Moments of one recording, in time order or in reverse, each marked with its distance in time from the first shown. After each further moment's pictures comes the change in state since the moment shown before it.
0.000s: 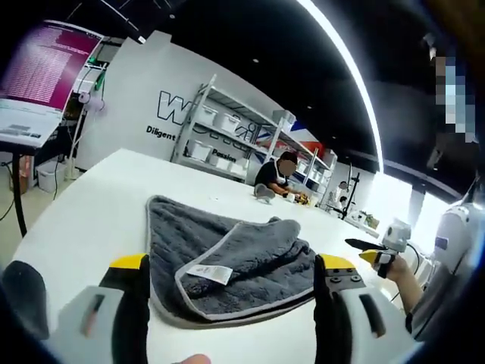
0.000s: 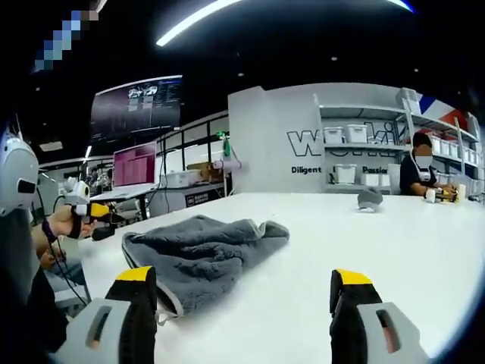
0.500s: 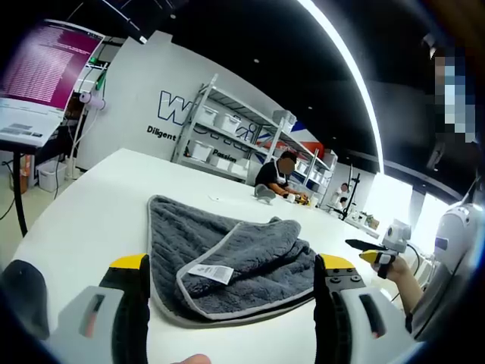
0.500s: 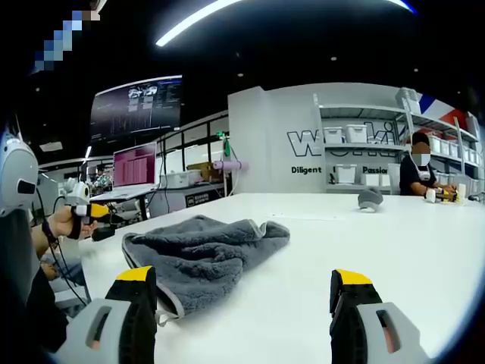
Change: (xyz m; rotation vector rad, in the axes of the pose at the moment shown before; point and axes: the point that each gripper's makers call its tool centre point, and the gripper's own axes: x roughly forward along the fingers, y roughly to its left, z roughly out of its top) left arm -0.001 0.000 0.000 -0.003 -0.005 0.003; right arm 0.001 0.001 0.000 0.001 -0.002 0.001
